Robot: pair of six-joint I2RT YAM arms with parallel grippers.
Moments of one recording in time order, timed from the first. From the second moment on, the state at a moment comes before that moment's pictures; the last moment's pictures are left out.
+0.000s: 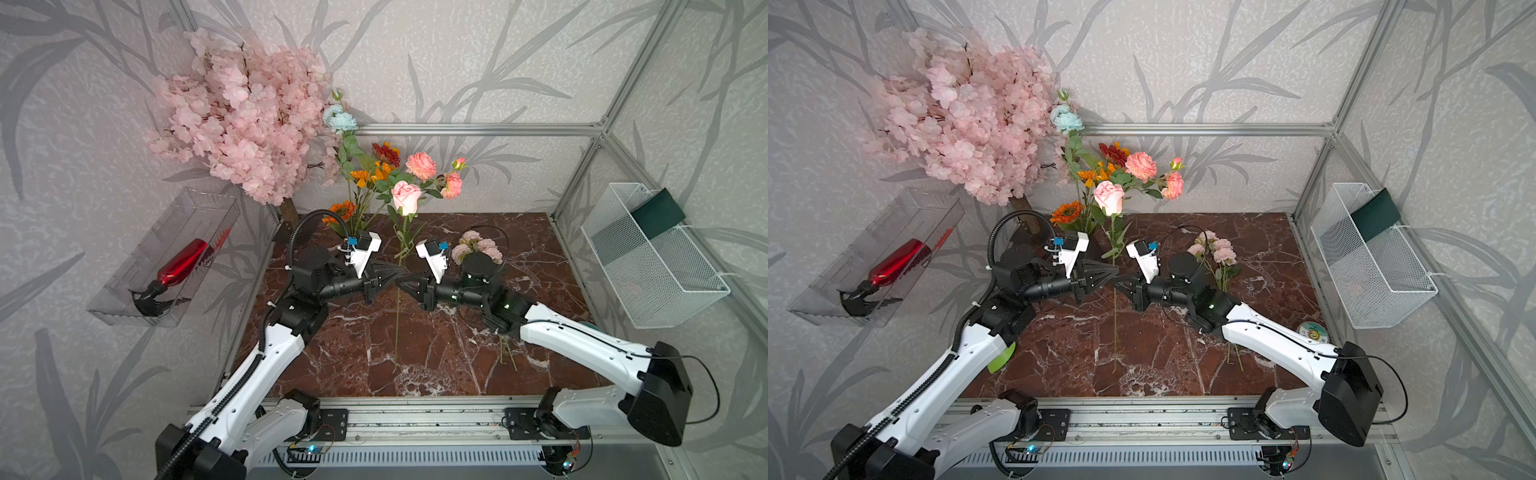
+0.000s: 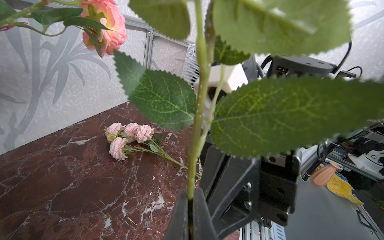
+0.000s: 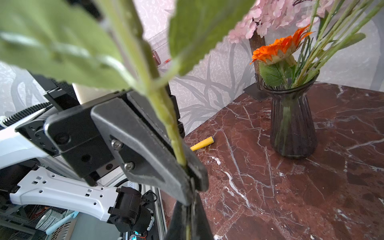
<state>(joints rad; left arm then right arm) -0.37 1.01 0.89 0.01 0.85 -0.18 0.84 1.32 1.02 0.15 -0.43 0.43</state>
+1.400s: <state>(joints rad) -0.45 1.18 0.89 -0.16 0.53 0.34 0.24 1.08 0.96 -0.78 0.00 0.24</state>
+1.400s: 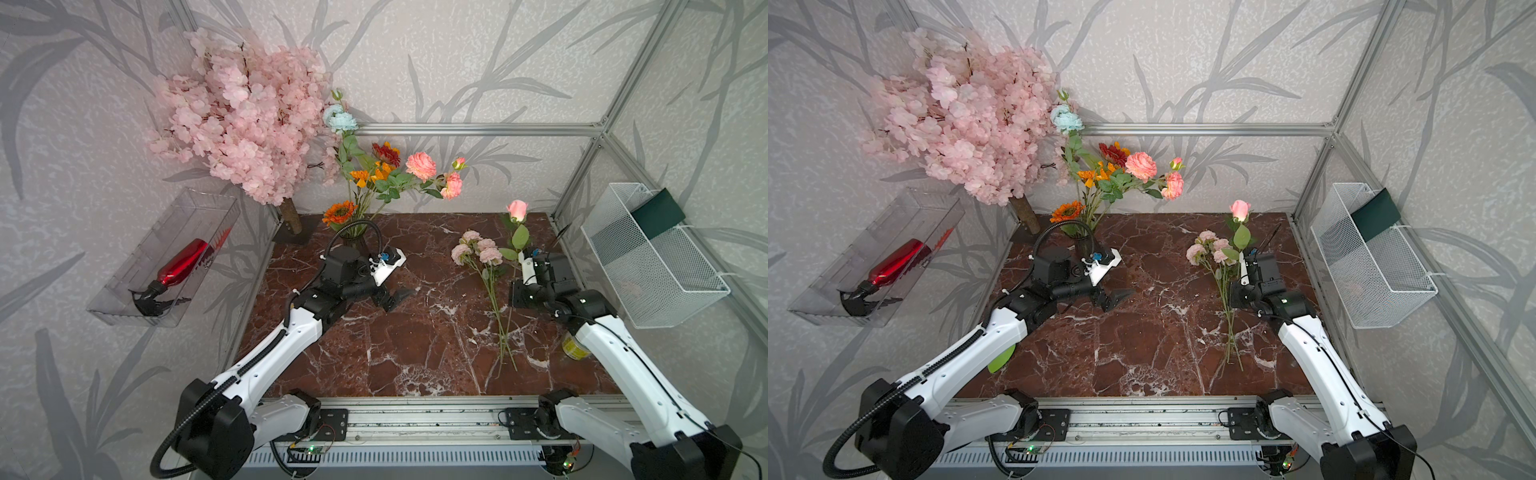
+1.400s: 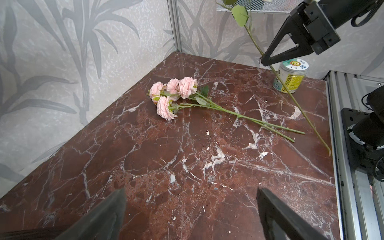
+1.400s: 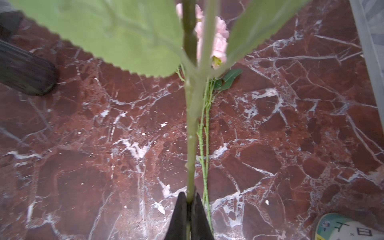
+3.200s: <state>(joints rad) -0.45 1.22 1.00 -0.36 0.54 0.33 0.26 1.81 1.19 -0.67 0.00 0.22</state>
